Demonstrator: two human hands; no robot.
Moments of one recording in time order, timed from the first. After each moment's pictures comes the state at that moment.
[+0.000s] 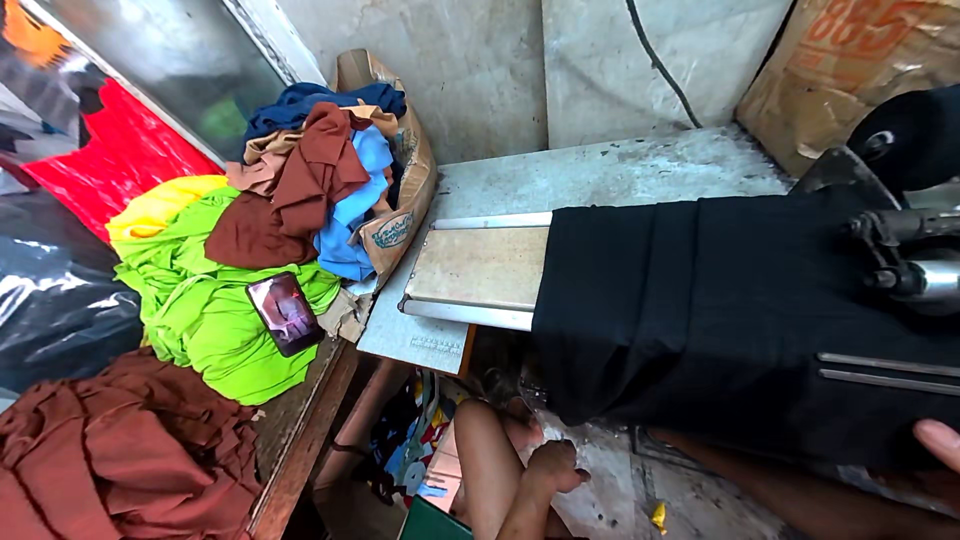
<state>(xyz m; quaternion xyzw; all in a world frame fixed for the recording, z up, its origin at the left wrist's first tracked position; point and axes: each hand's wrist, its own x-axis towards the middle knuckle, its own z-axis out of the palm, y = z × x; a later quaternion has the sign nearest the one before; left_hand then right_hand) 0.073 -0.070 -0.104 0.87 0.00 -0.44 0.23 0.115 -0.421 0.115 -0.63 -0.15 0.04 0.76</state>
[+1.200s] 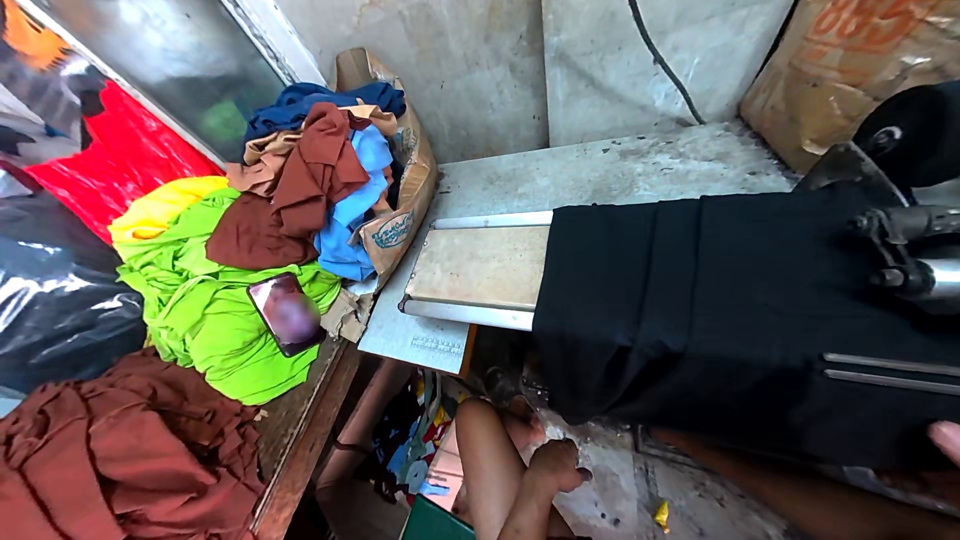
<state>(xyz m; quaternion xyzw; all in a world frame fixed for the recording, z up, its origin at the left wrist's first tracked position) 0.072 -0.069 -0.108 0.87 0.00 -0.44 0.23 0.111 -0.407 0.125 -0.64 -0.14 -0.02 0.75</state>
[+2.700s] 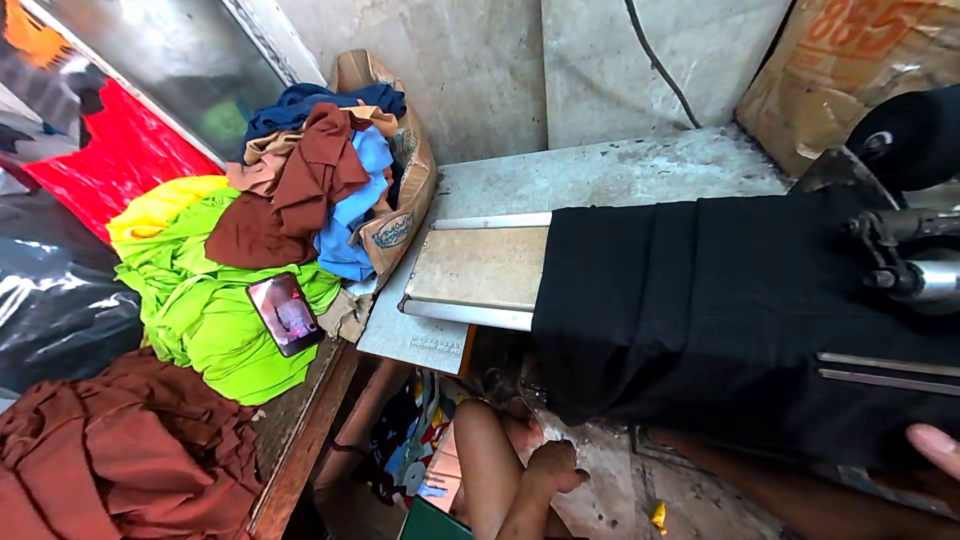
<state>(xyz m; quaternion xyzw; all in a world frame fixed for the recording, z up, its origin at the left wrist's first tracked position) 0.074 -0.070 -0.106 0.86 -0.01 -0.45 0.22 0.116 -0.422 0.115 -0.64 -0.17 0.04 0.75</state>
